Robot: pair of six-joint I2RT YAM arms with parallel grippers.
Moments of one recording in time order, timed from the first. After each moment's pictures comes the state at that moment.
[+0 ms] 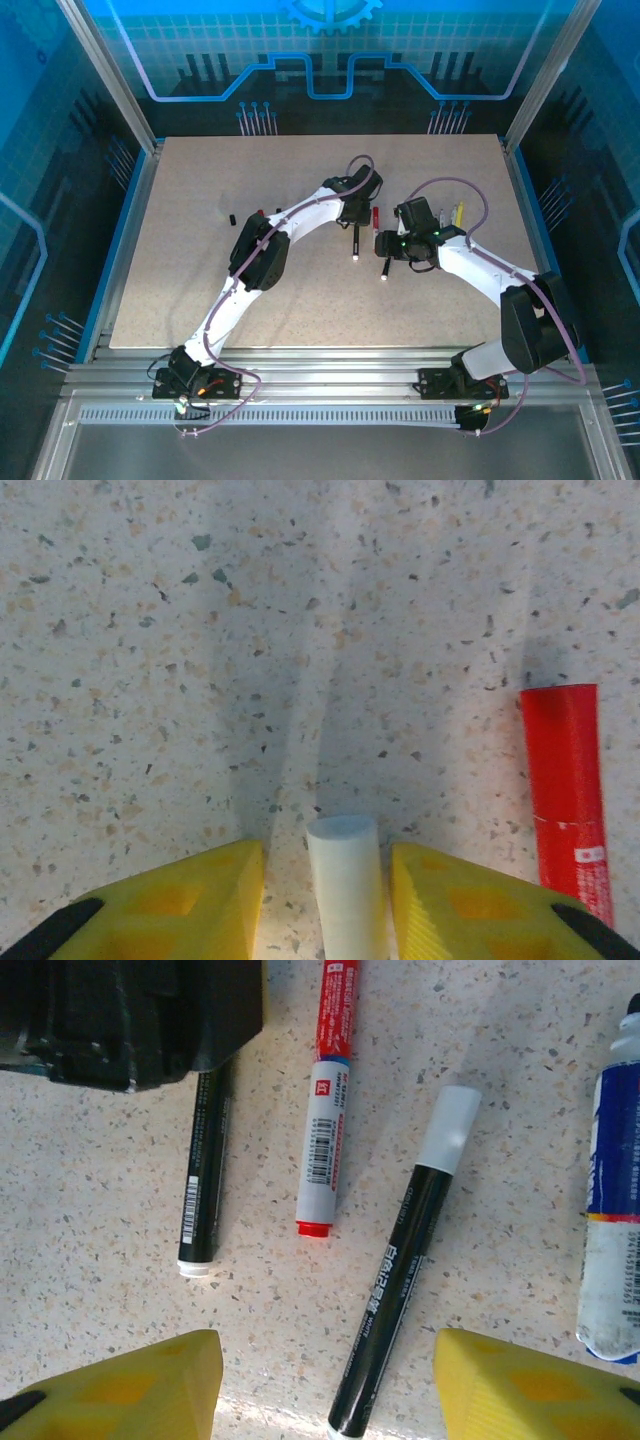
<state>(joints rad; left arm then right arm) -0.66 2.55 2.25 -0.83 -0.16 -0.56 0.38 1.44 0.87 -0.42 -0.07 0.45</state>
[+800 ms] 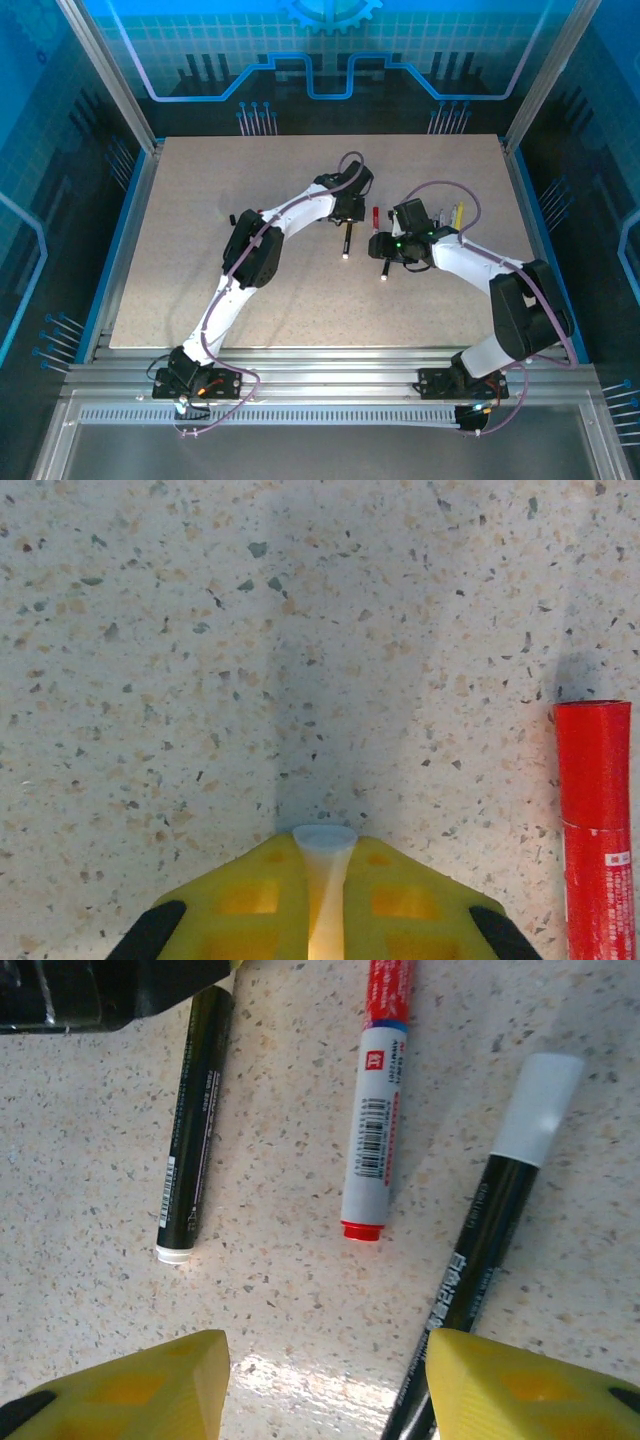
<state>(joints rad) -0.61 2.50 2.16 -0.78 -0.07 -0.57 0.38 1.53 0.86 -0.34 -0.18 0.49</state>
